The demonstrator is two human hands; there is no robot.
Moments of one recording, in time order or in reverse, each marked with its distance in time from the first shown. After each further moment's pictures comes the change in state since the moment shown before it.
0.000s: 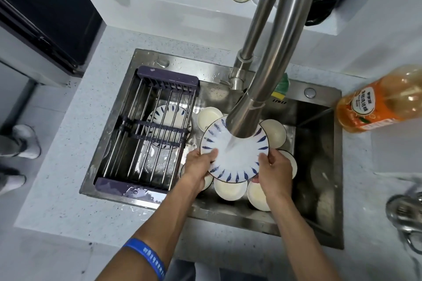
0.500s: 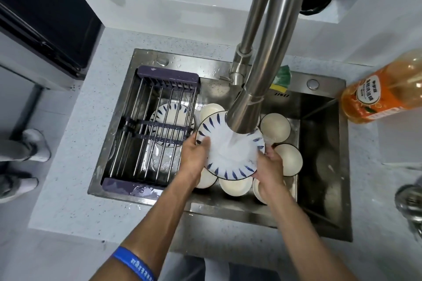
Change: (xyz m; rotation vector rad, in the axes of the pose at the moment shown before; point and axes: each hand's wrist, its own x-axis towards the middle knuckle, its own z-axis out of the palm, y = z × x) left_hand -0.006 0.011 -0.006 0.227 0.021 0.243; right_hand -0.006 -0.003 0.025 0.491 -0.074 0.321
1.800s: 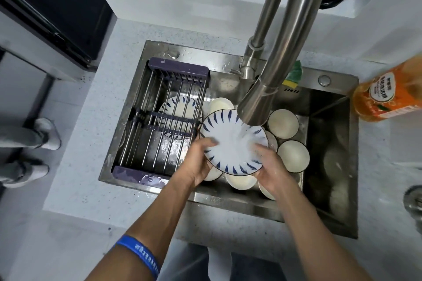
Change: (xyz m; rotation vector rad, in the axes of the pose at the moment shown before) left_hand -0.018 0.014 -0.022 -0.247 -0.242 -0.141; right_hand 0.001 -0.001 -0.002 0.104 -0.308 0.248
